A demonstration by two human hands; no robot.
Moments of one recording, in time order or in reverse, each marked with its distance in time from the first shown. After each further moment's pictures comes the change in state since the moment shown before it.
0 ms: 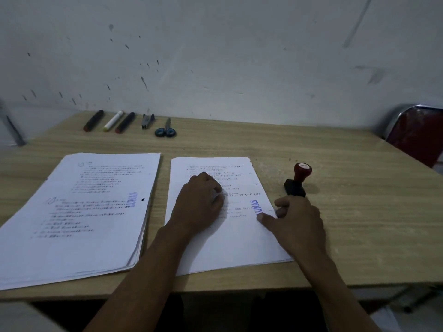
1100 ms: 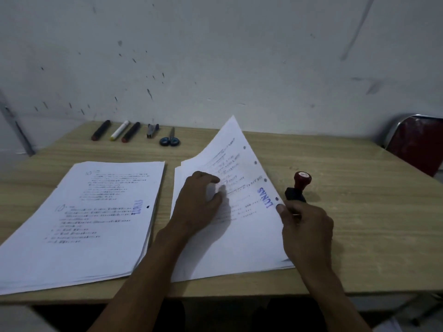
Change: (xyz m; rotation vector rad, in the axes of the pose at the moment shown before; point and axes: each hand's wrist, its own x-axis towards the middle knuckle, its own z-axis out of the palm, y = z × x) left_hand 0.003 0.008 -0.016 -0.100 0.142 0.017; right_hand -0.009 0.004 -0.006 0.179 0.300 -0.228
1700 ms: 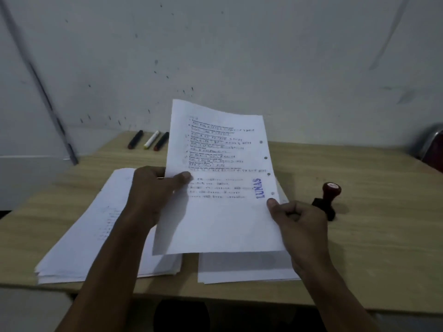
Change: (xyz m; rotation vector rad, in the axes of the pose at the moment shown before) left_hand -0.009 -0.014 -0.130 -0.569 0.221 -0.608; right_hand -0.006 -0.058 0.024 0.618 -0.225 0.312
